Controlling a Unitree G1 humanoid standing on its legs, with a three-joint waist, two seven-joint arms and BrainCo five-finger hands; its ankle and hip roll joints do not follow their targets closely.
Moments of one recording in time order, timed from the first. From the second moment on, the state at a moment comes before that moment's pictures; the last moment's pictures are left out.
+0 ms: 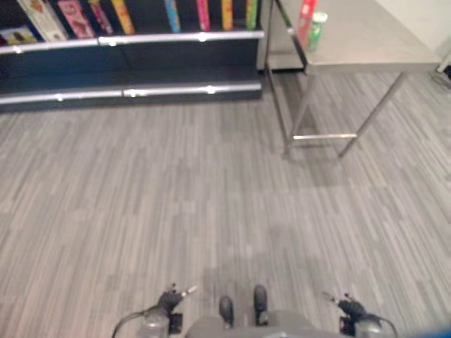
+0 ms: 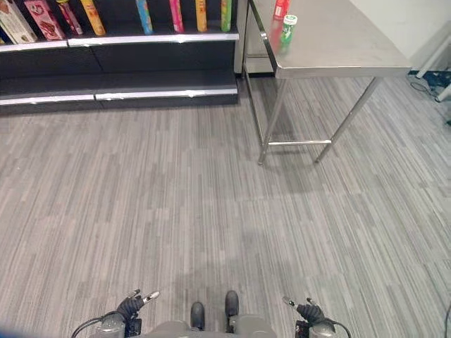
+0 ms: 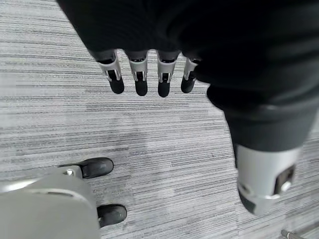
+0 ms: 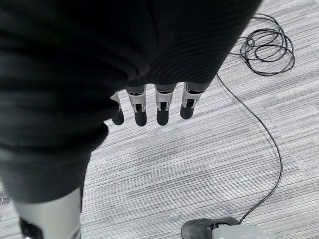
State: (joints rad) left arm -0.03 0.22 -0.12 1.18 -0.21 -0.11 0.05; right arm -0.03 -0.26 0.07 1.20 0.28 -0.05 -0.08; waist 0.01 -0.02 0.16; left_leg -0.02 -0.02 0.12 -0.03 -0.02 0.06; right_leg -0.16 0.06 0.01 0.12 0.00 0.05
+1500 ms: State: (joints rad) left arm 0.04 0.23 -0.12 1.22 -0.25 -0.13 0.04; right arm 0.08 -0.26 0.07 1.17 0.23 -0.05 -0.05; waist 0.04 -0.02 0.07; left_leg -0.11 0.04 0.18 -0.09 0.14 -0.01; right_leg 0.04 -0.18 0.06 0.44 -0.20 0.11
